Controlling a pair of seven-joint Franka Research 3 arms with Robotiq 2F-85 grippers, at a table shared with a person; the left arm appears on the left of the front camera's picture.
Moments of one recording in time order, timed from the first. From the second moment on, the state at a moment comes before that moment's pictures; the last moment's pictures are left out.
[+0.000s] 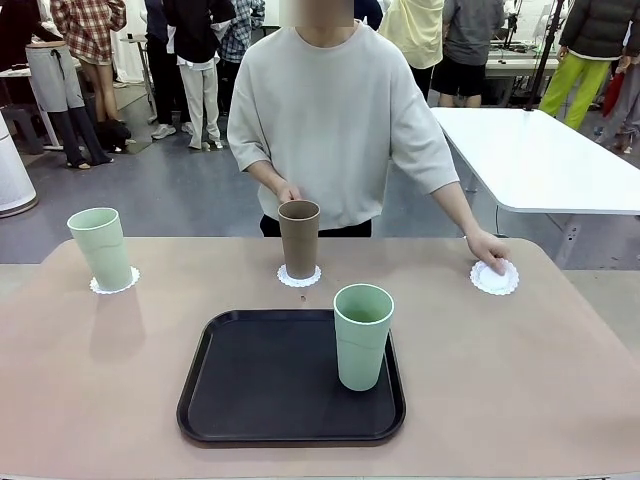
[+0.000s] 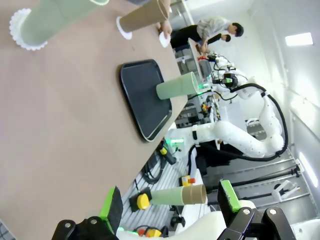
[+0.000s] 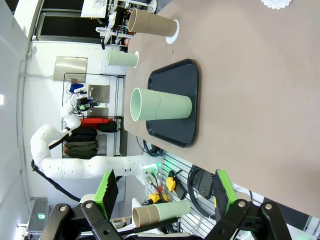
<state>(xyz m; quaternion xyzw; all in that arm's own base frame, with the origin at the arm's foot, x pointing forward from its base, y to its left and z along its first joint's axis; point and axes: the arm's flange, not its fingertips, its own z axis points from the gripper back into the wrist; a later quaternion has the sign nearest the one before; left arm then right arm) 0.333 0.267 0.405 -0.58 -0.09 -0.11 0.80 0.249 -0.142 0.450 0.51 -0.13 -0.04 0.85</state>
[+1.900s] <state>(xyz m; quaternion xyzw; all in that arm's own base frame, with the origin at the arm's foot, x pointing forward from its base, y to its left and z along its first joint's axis) 0.334 0.267 0.405 -0.58 -0.09 -0.11 0.80 0.345 0.020 0.442 0.27 -0.19 0.47 0.82</state>
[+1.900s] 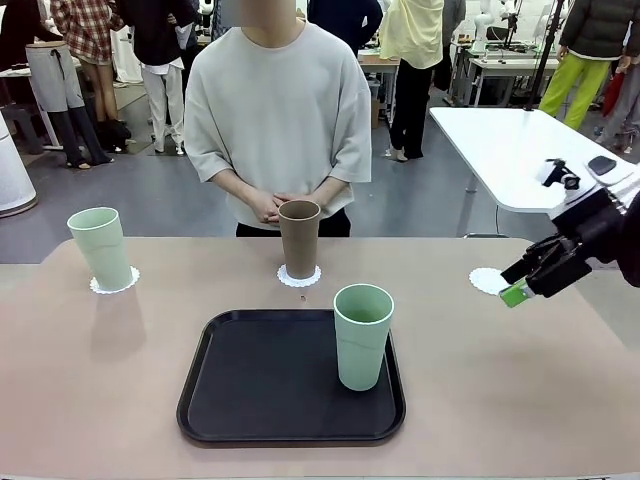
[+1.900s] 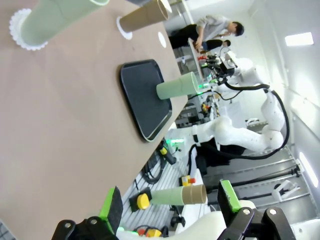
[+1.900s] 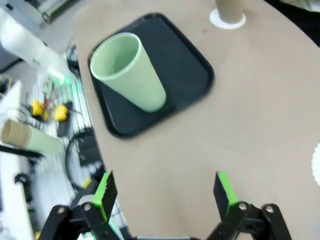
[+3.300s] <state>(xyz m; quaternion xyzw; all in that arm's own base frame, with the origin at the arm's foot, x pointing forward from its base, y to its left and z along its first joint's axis) 0.334 0.267 0.405 -0.58 -0.09 -0.11 0.80 0.349 0.023 0.451 0.07 -0.11 0.51 0.85</state>
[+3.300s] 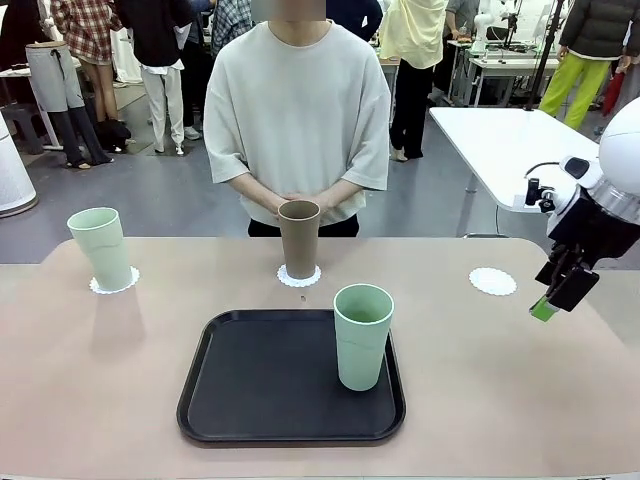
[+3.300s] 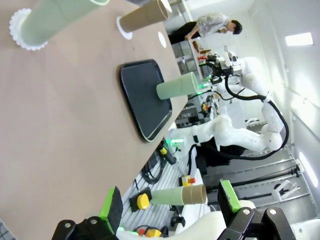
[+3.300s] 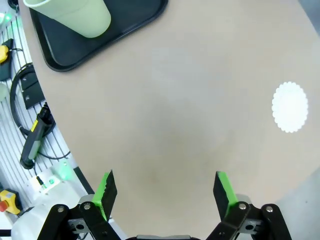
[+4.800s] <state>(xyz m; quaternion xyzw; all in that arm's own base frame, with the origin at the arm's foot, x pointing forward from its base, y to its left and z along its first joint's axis) 0.334 0.267 0.404 -0.58 -0.09 -0.11 0.80 0.372 0.103 0.427 0.25 -0.25 0.62 0.70</state>
